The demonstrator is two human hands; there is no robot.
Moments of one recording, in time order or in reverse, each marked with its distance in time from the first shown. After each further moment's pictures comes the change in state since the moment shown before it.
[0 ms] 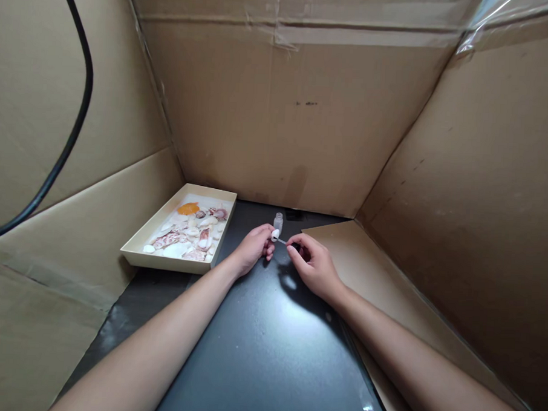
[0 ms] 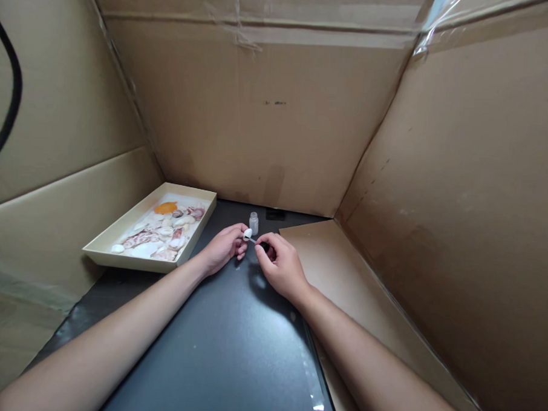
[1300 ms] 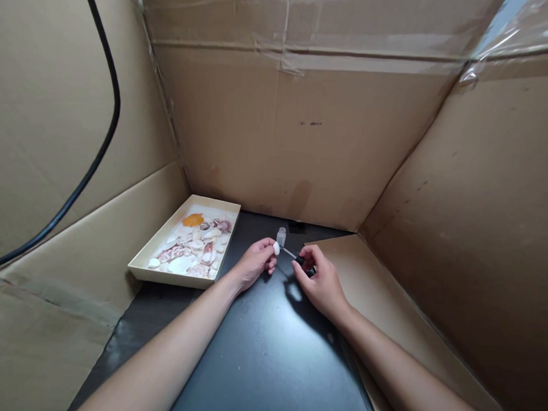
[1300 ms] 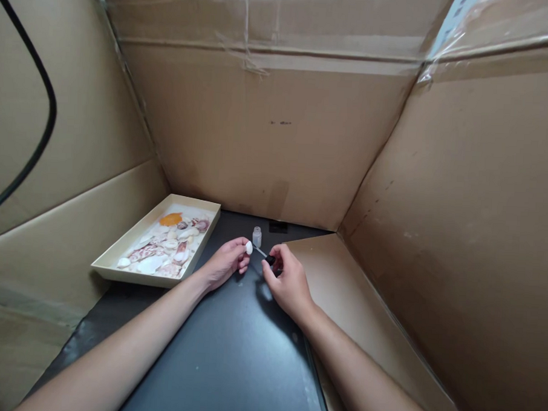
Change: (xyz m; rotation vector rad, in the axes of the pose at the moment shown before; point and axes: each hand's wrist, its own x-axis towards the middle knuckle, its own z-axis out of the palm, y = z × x) left_hand -0.001 0.003 -0.001 -0.084 0.006 -0.022; right_hand 0.002 0.003 -0.001 -0.070 0.041 0.089
